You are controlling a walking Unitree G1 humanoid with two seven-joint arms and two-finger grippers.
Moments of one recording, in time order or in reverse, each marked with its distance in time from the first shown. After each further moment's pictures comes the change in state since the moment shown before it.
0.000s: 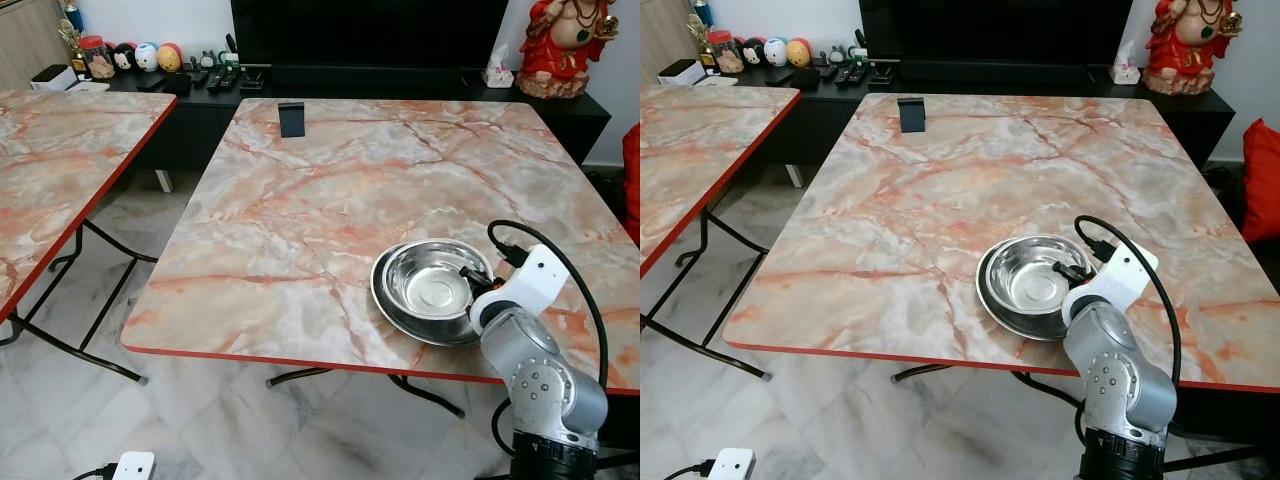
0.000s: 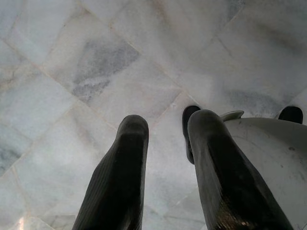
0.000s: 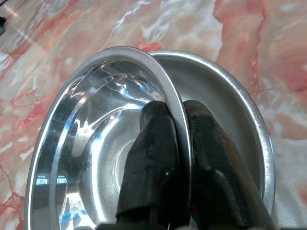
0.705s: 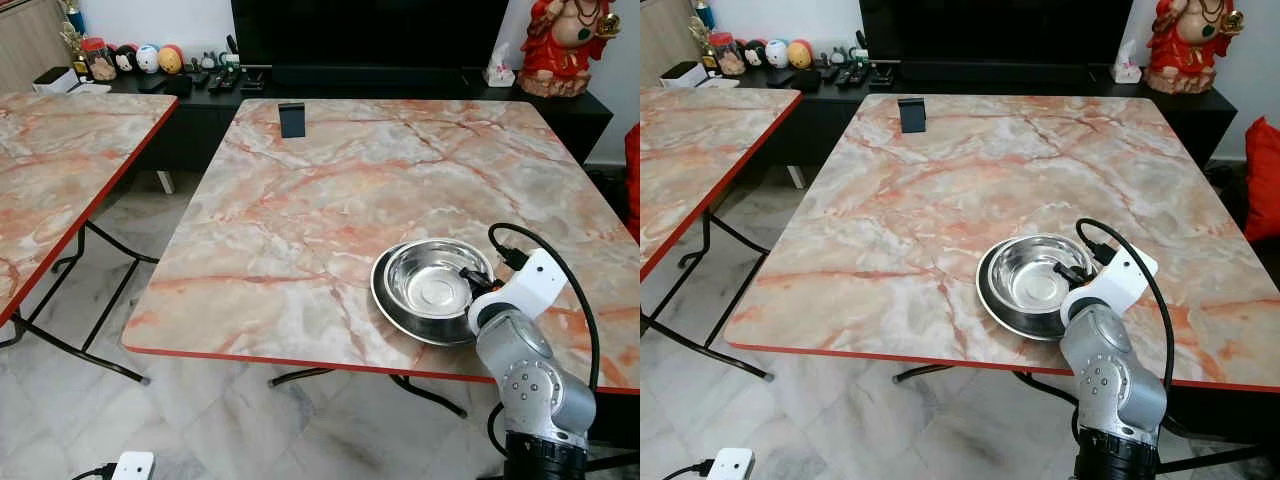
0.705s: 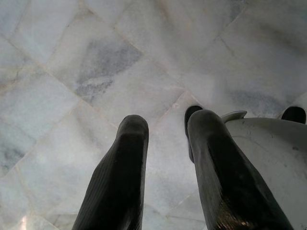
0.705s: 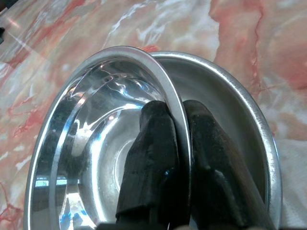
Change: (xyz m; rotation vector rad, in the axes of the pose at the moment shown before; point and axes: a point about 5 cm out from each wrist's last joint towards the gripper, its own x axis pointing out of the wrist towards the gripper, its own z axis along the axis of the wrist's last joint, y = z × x) left arm 0.000 0.001 0.000 0.001 0.000 0.002; right arm 0.008 -0.002 -0.006 0.031 -0.031 -0.012
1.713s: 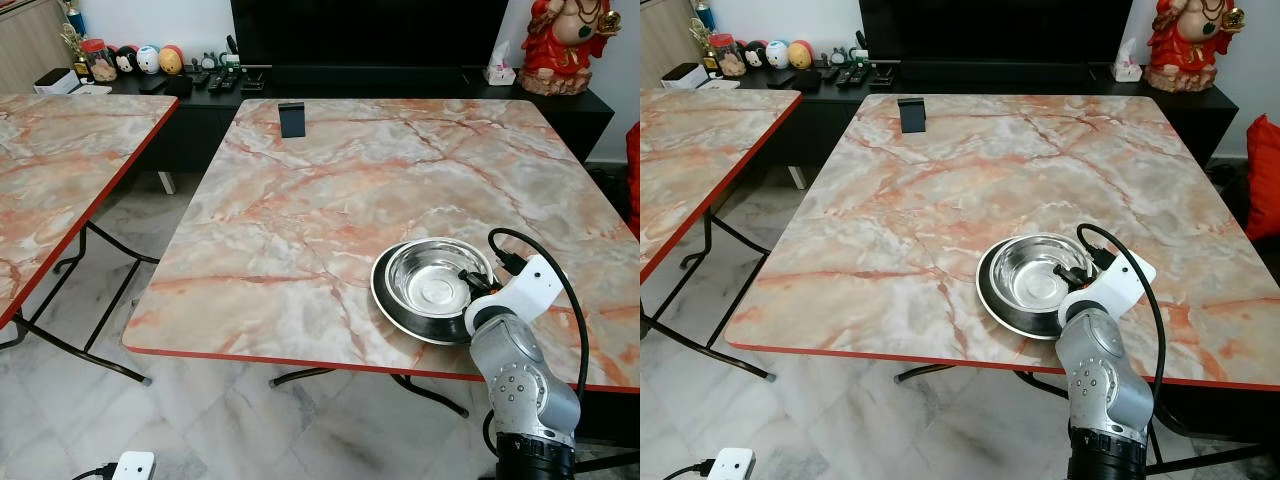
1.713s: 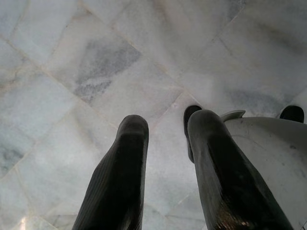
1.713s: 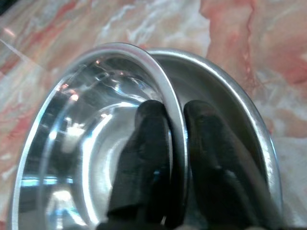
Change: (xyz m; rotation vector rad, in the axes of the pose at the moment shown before) left arm 0.000 0.000 0.000 0.000 0.000 -0.012; right arm 0.008 -0.004 -0.009 0.013 -0.029 -0.024
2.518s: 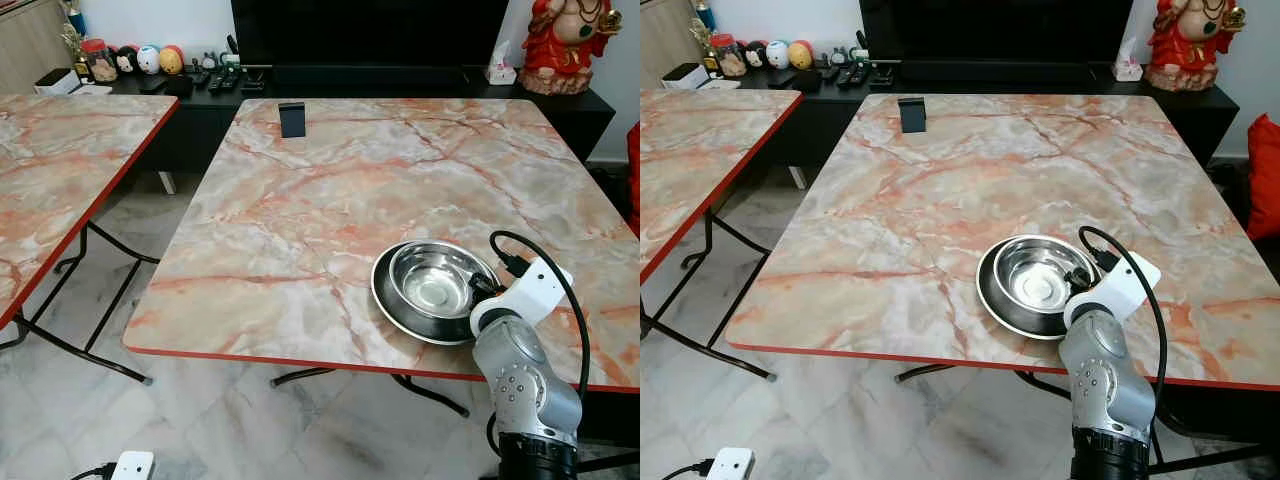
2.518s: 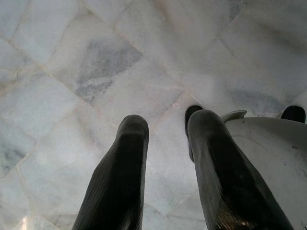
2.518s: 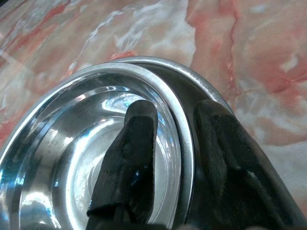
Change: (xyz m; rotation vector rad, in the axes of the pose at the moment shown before) left arm 0.000 0.001 0.000 0.001 -0.001 0.002; right arm 0.001 -0.005 0.003 -0.028 -0.022 -0.039
